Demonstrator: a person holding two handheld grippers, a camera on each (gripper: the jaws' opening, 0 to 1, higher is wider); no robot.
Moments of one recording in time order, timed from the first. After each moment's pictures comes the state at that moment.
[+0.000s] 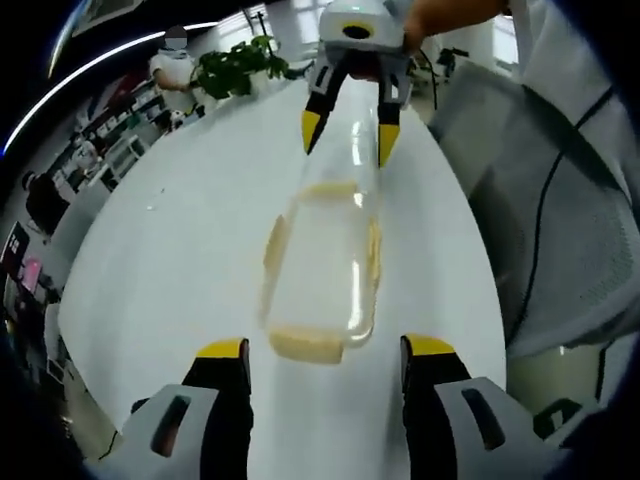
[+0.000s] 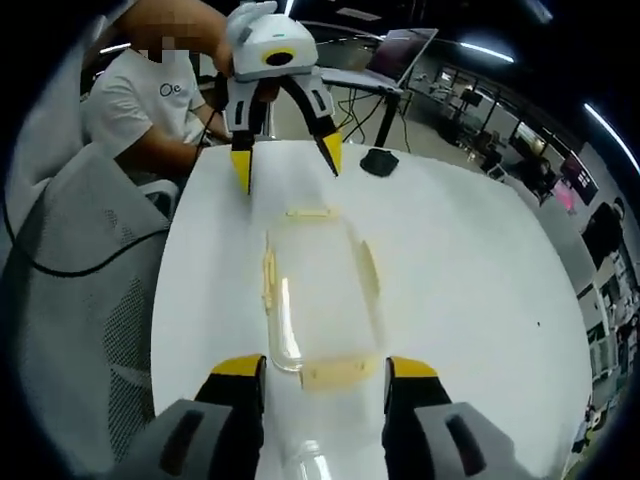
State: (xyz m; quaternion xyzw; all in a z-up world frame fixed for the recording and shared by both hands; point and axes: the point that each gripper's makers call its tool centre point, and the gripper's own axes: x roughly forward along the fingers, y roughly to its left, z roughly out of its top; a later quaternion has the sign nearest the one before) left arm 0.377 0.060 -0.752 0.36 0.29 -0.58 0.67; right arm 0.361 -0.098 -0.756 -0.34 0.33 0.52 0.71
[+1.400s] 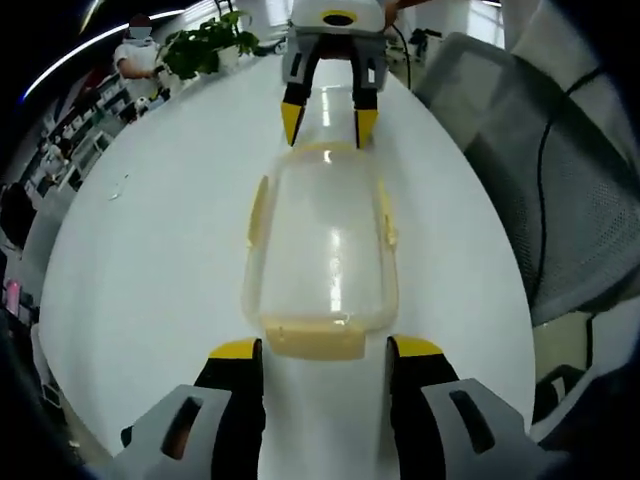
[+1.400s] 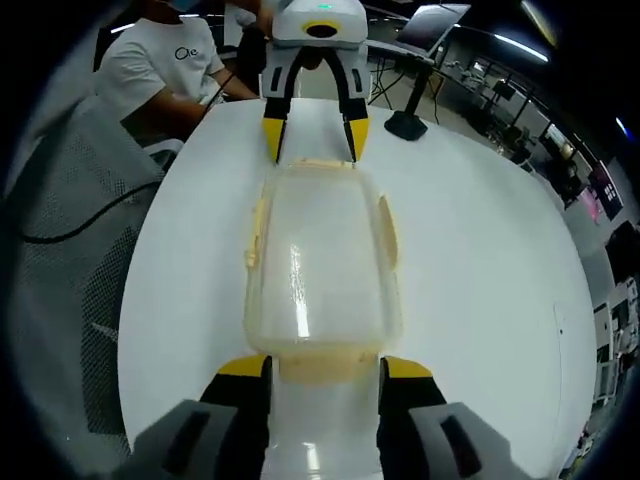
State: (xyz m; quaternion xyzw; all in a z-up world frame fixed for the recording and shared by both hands) left arm 0.393 0.060 -0.793 0.38 0.32 -0.61 0.61; right arm 0.374 -0.106 -0.801 -0.39 0.37 0.55 0.65
